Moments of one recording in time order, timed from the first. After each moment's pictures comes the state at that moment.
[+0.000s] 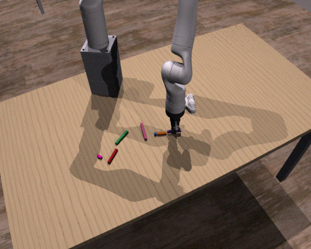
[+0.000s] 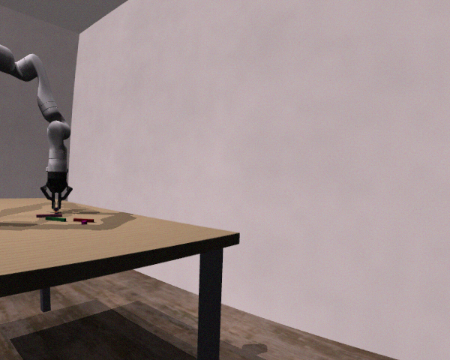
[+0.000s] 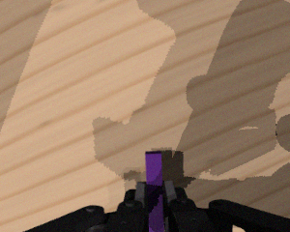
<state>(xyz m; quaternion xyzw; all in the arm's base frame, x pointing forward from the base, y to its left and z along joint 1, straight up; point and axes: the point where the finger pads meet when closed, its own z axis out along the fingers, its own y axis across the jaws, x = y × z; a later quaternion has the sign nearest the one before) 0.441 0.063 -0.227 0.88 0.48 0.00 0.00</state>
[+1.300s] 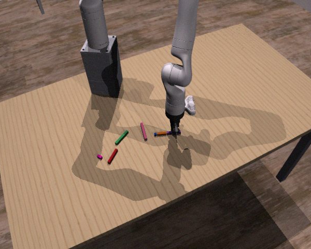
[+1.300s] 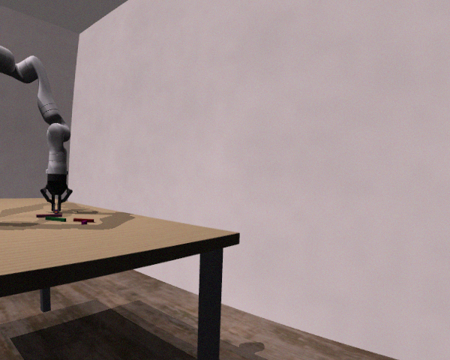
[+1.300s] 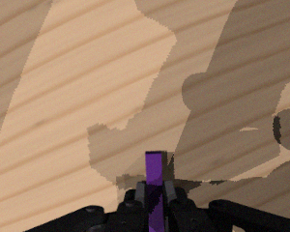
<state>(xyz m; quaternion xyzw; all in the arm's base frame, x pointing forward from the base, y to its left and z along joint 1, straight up) 0.441 0.063 -0.237 0.88 0.48 0.00 0.00</state>
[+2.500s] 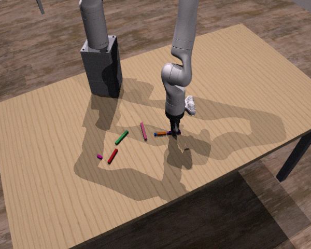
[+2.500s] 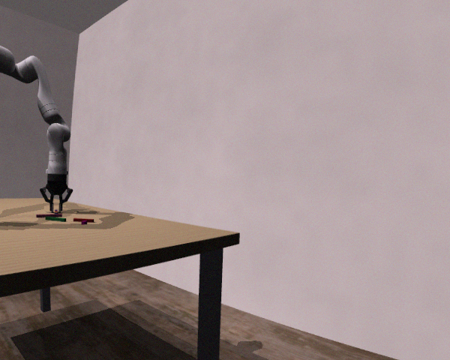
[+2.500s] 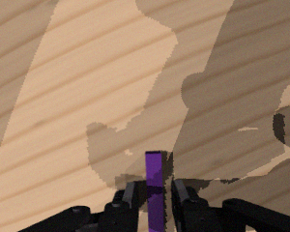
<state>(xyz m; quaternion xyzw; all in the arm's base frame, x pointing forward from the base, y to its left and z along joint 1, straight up) 0.441 0.063 -0.237 0.88 0.48 0.00 0.00</state>
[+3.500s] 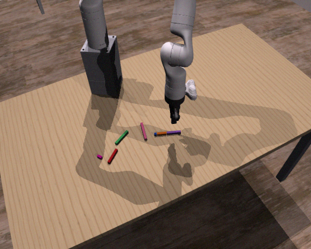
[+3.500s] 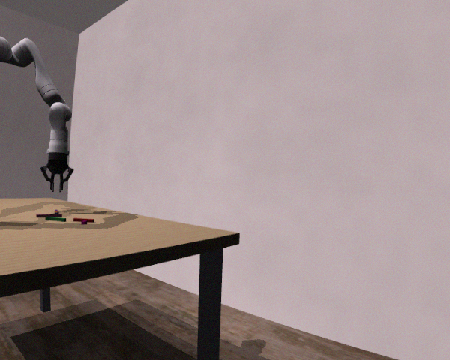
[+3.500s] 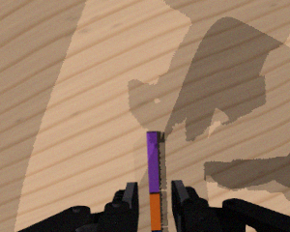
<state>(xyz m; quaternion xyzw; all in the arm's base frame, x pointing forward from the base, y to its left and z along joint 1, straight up) 0.439 0.060 -0.151 0.88 0.48 0.00 0.00</state>
